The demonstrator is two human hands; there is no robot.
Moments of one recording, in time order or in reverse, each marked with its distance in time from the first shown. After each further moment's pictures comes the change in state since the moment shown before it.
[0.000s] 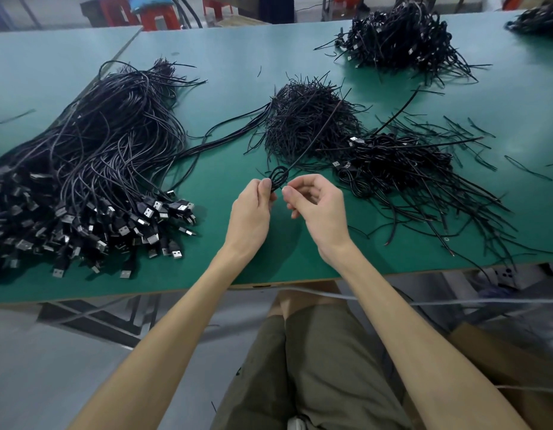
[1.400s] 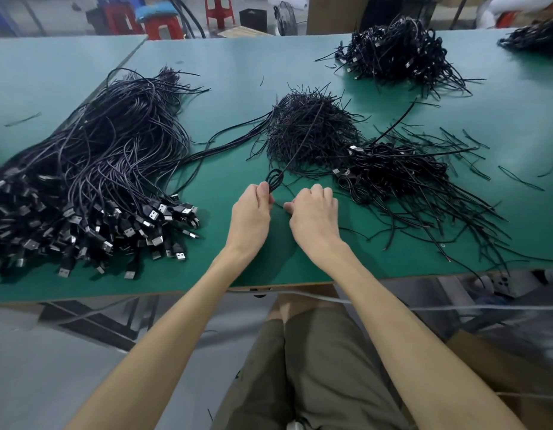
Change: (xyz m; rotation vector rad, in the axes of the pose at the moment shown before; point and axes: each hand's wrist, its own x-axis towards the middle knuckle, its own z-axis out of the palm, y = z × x) left_hand 0.003 0.000 0.001 -0.049 0.008 -0.080; right_hand 0.009 -0.008 0.016 -1.353 -0.044 -0.051
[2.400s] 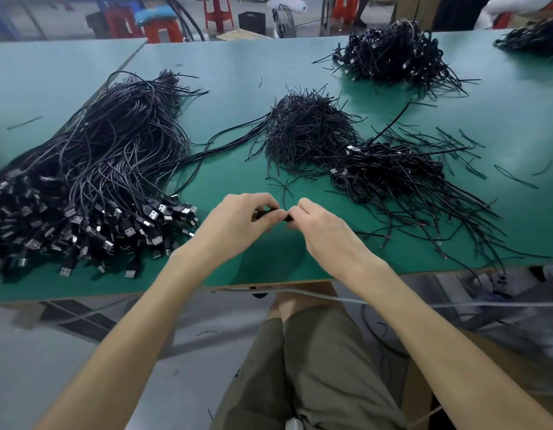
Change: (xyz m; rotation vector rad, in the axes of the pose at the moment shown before) left_hand -0.015 0.026 -0.050 0.522 -0.324 0.326; right_hand -0.042 0.029 -0.035 0.078 -0.083 -0.495
